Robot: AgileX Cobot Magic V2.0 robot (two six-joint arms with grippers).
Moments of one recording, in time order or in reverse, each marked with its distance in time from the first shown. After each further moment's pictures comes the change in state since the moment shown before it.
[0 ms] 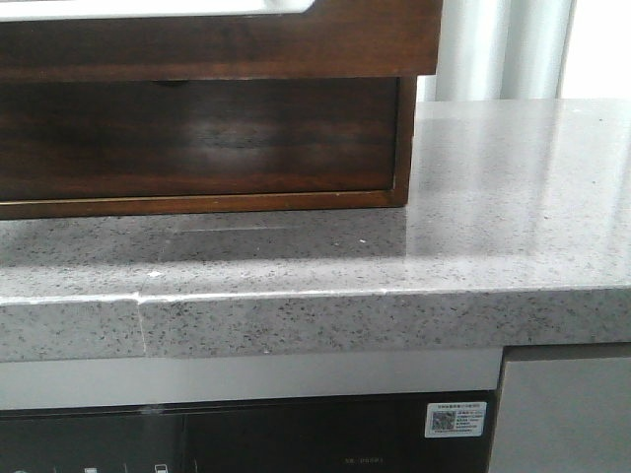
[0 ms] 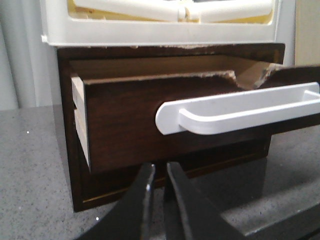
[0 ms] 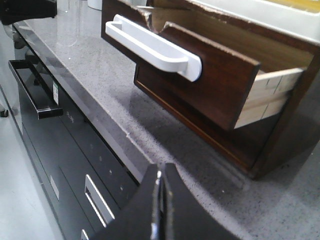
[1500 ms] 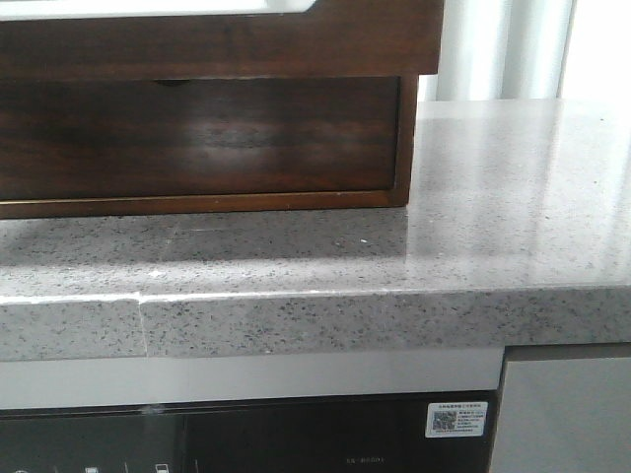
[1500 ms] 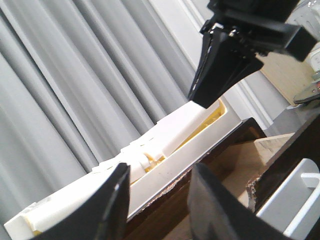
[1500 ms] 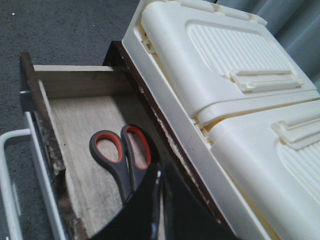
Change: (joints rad) left arm 0.000 0.432 -0.137 0.278 -0.650 0.286; right arm 0.000 1.148 -1.157 -0.129 0.231 -0.150
